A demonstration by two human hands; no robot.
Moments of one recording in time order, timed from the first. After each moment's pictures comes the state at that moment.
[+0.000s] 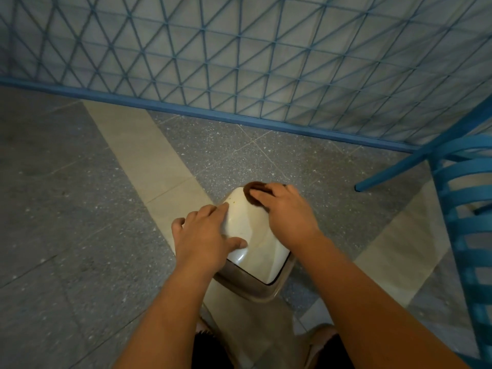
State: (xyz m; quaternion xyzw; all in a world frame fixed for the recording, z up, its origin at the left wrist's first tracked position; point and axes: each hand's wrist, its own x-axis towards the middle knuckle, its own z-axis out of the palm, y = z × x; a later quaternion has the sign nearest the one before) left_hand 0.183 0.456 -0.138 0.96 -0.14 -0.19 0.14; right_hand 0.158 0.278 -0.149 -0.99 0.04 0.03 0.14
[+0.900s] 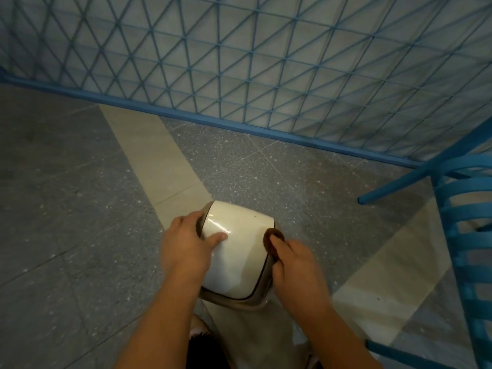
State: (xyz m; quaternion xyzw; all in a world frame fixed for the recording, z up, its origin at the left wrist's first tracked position) left_hand 0.179 0.490 -0.148 0.94 0.04 -0.13 0.32; right_hand 0.072 0.316 -0.142 -0.96 0.14 0.06 0.25
